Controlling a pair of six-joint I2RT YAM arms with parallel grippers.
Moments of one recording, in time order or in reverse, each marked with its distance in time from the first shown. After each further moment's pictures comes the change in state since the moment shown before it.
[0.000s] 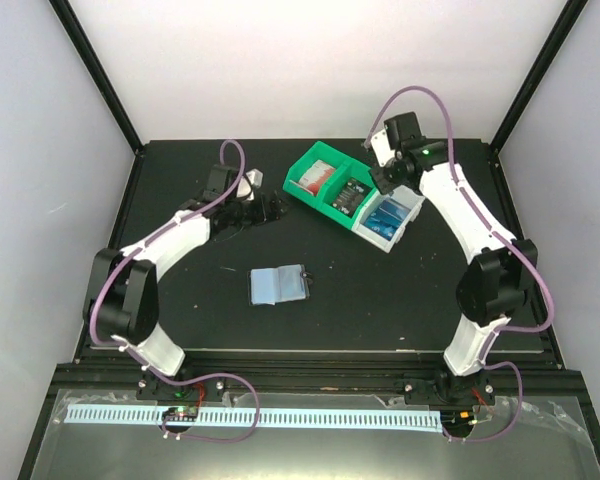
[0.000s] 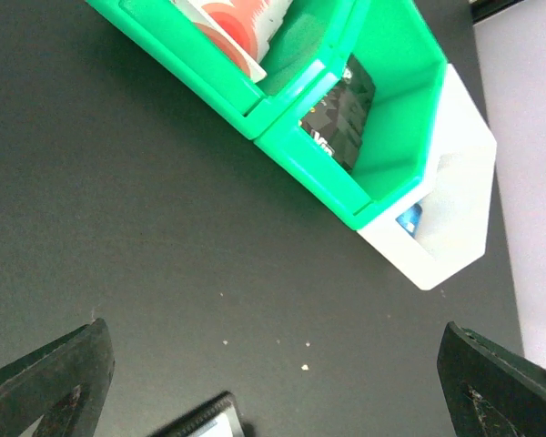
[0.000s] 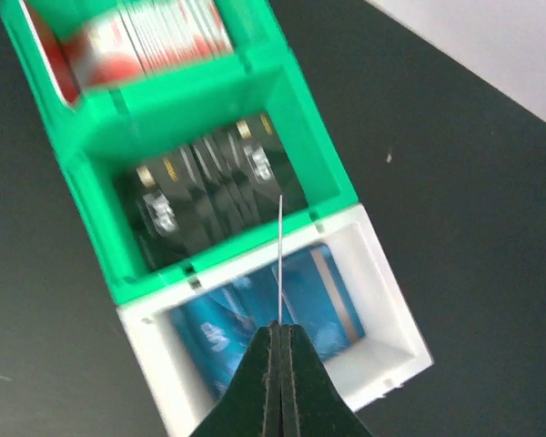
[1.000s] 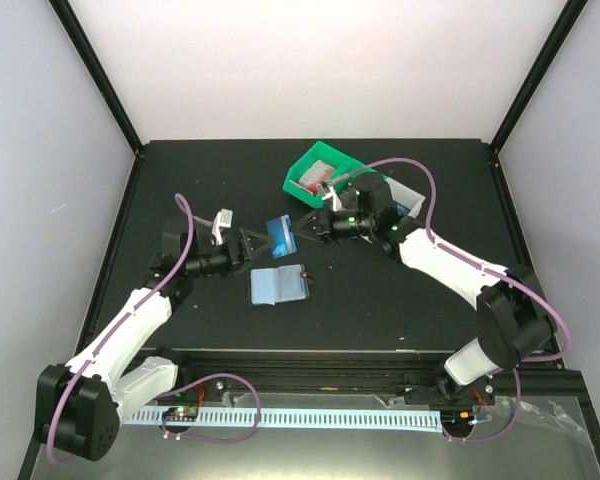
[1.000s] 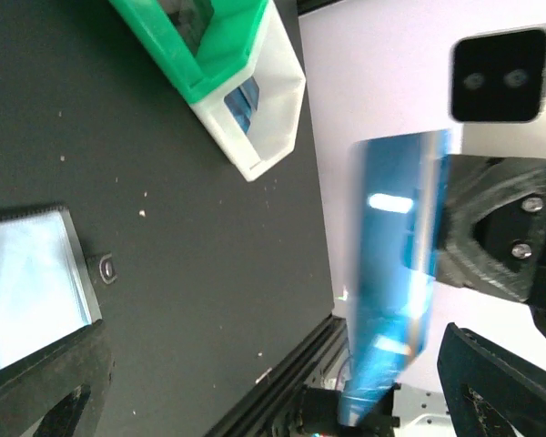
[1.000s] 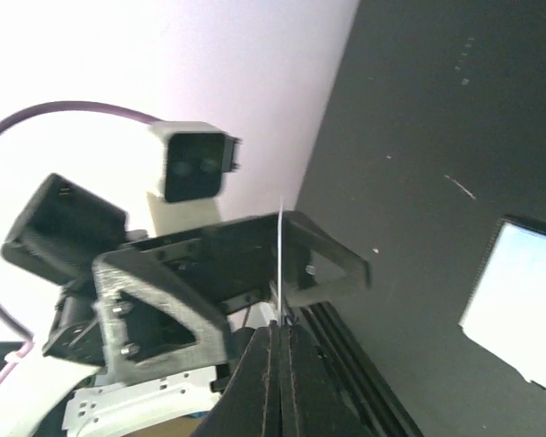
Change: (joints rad) left arm 0.059 -0.657 -0.525 0.185 0.295 -0.346; right arm 0.270 -0.233 -0.584 0.832 -0.936 1.248
